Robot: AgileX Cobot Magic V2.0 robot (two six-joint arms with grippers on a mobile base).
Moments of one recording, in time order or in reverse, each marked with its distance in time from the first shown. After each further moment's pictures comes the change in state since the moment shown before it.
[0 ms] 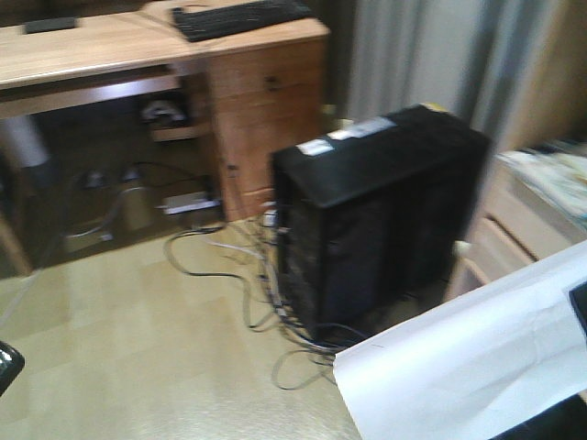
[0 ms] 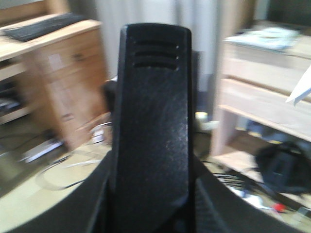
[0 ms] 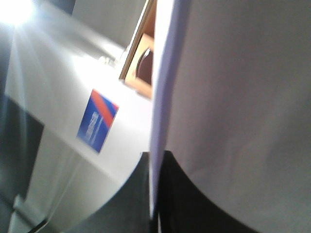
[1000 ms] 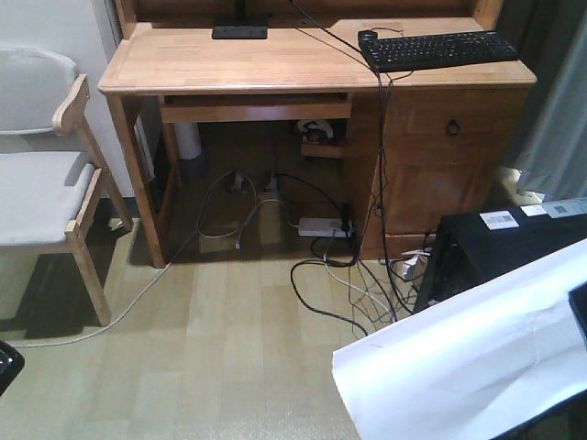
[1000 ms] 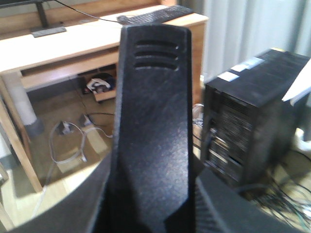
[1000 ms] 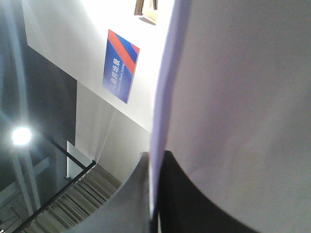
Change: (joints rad) left arm 0.000 0.000 0.000 0.000 0.000 0.000; right arm 0.000 0.000 0.000 -0.002 0.000 0.000
